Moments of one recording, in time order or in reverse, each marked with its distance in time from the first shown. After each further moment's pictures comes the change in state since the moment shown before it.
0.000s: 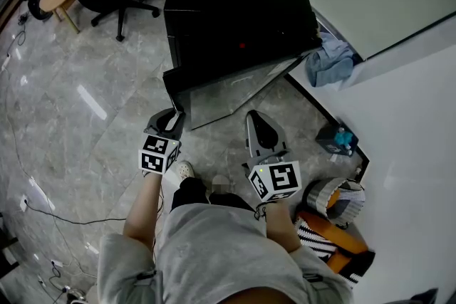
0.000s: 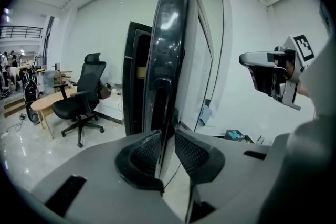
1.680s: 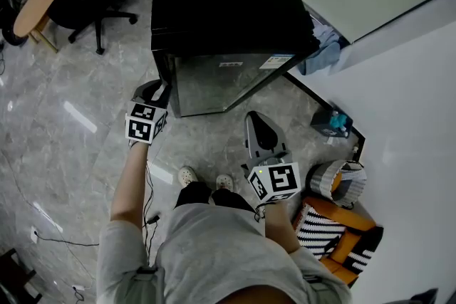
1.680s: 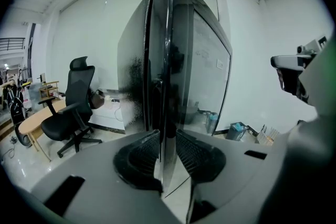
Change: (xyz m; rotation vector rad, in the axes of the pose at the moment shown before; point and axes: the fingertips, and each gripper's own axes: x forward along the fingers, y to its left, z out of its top) left arm 0.091 0.102 0.060 0.139 0.032 -0.057; right arm 0.037 -0.012 -0.003 0.013 0.034 -0.164
